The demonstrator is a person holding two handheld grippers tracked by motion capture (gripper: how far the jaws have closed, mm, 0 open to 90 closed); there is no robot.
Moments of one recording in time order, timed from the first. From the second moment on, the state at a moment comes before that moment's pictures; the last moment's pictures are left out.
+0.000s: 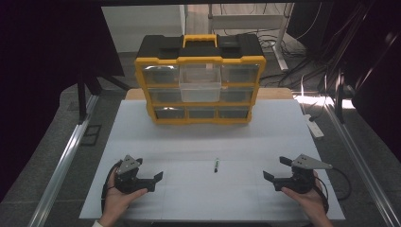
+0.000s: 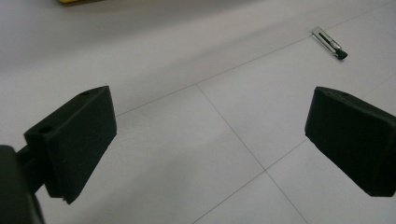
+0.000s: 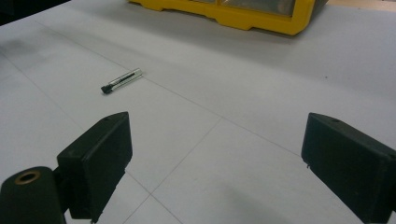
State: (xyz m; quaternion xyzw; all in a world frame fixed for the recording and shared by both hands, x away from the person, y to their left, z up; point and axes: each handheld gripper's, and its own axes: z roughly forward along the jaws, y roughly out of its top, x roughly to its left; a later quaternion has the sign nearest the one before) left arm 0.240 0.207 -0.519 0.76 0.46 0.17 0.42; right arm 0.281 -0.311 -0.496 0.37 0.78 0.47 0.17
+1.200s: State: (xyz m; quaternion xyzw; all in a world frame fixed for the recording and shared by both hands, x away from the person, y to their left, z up) left arm 0.245 0.204 -0.521 0.77 0.44 0.17 0.43; right arm 0.288 -0.303 -0.491 0.37 0.79 0.46 0.16
